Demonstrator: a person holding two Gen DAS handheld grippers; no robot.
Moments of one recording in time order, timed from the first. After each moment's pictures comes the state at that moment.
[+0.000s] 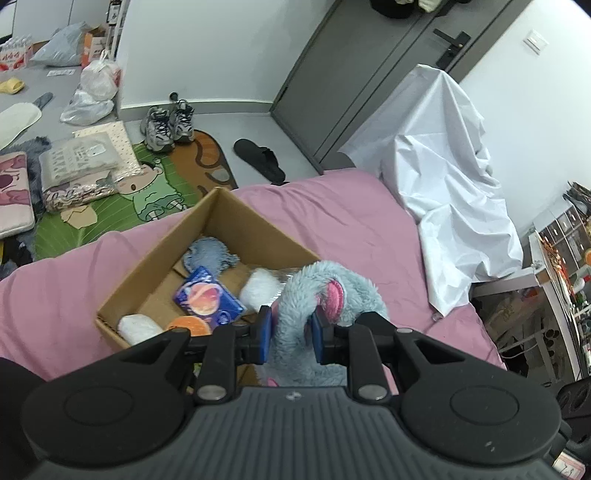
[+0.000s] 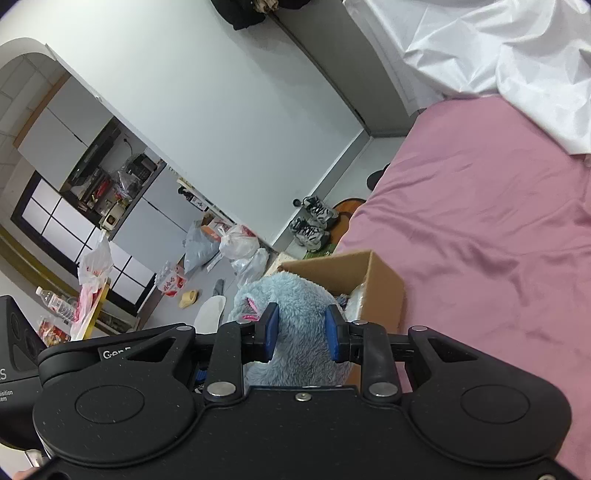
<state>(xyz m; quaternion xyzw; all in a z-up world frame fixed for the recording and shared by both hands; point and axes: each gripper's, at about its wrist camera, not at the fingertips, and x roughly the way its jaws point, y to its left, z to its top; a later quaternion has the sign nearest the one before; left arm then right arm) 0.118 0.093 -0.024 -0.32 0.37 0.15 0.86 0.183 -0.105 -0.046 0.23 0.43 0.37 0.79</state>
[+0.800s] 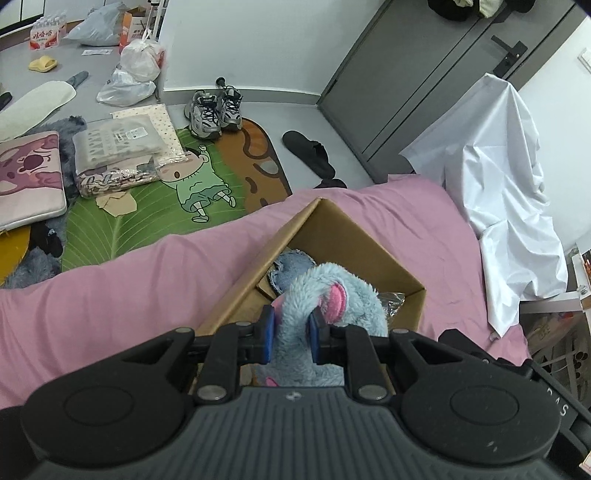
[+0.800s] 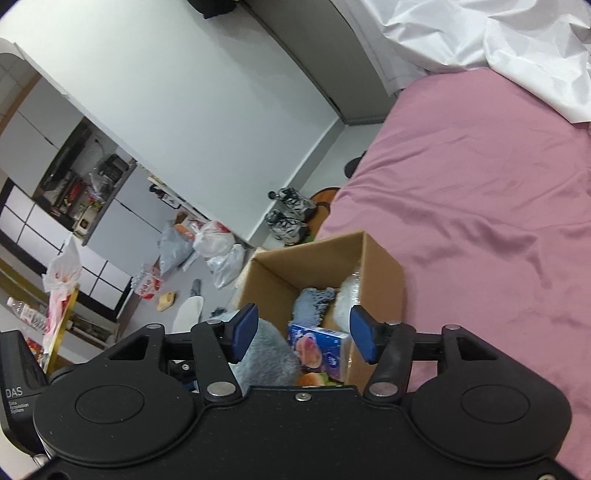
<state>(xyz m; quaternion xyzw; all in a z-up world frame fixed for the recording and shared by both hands) 0.121 0.172 -0.069 -0.33 0.40 0.19 0.83 0.188 -0.066 -0.075 0.23 0.45 0.32 0.80</state>
